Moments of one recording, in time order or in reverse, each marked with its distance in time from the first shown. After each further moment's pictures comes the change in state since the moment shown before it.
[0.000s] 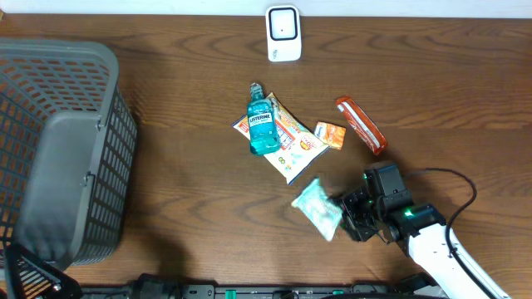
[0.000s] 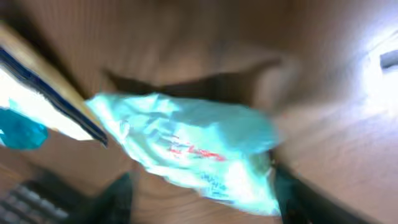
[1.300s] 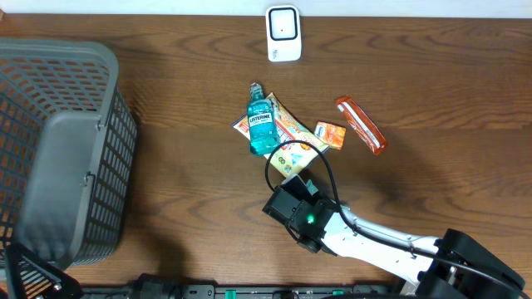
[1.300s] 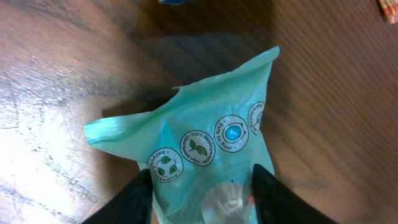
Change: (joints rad) left arm 0.000 0.000 0.000 -0.005 0.000 0.000; right arm 0.640 0.458 0.259 -0.056 0.743 -1.090
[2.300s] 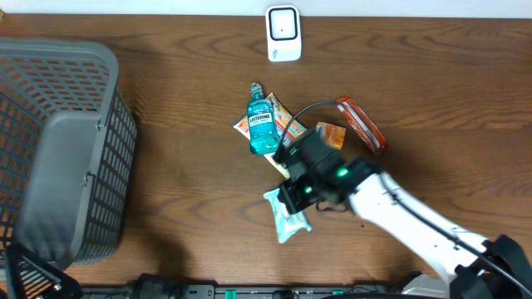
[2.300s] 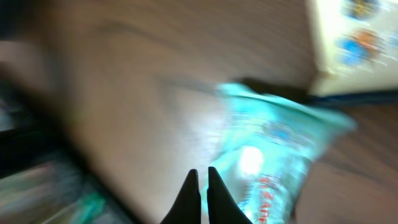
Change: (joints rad) left arm 0.000 0.000 0.000 0.001 0.000 0.000; right arm -0.328 -0.071 0.202 -0.034 -0.880 -0.056
